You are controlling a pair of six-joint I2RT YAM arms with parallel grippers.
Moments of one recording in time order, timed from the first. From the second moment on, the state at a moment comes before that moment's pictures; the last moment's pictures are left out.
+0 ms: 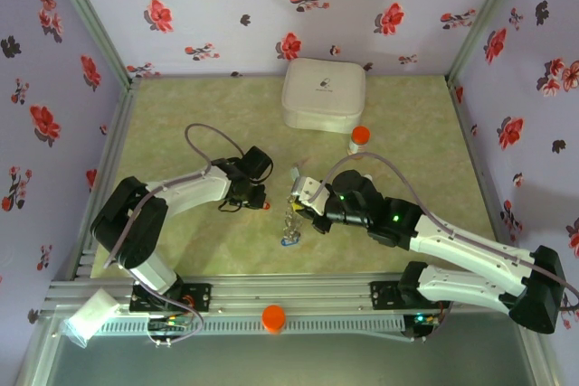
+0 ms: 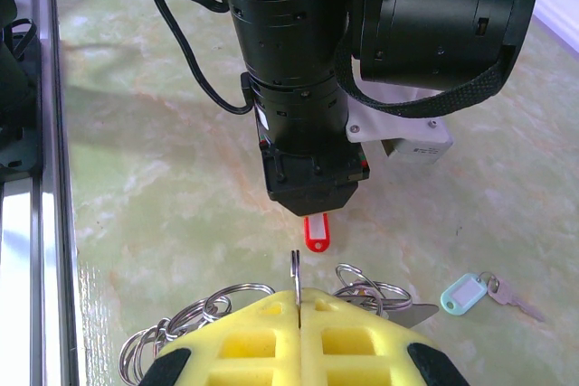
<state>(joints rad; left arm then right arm) -0.74 1.63 0.97 -0.62 -0.09 -0.49 1.02 0.98 0.75 -0.29 -0.13 -0.25</state>
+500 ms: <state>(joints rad) -0.74 1.65 0.97 -0.62 -0.09 -0.50 1.02 0.98 0.75 -0.29 -0.13 -0.25</state>
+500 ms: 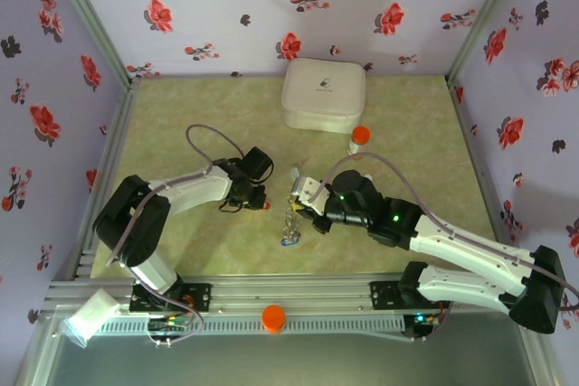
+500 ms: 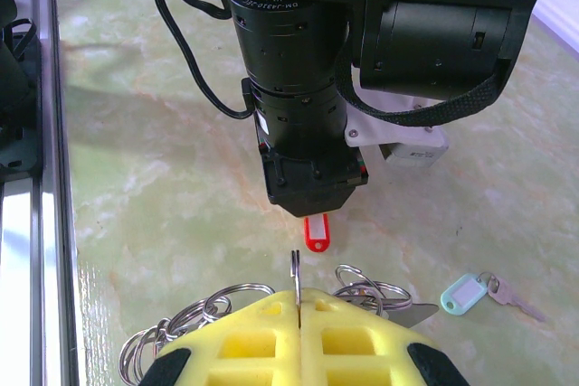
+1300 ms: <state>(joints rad) -0.74 1.66 0.97 -0.62 -0.09 -0.51 1.02 0.98 0.75 -0.29 -0.13 -0.25</state>
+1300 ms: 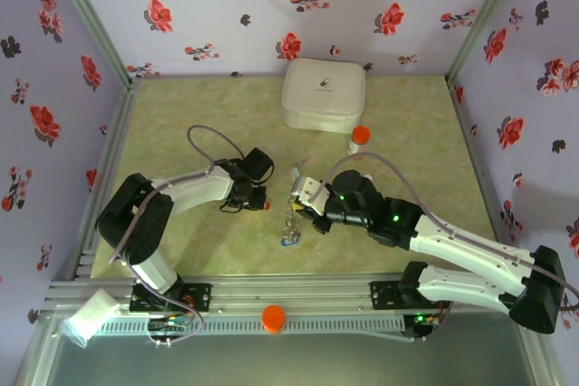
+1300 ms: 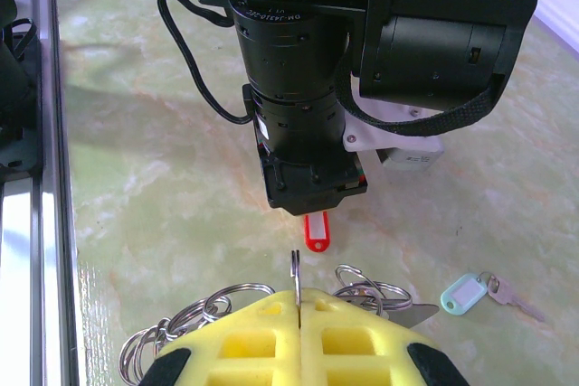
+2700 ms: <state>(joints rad) -0.83 0.90 0.82 -0.35 -0.16 0.21 0.93 1.03 0.70 -0.12 -0.20 -0.30</state>
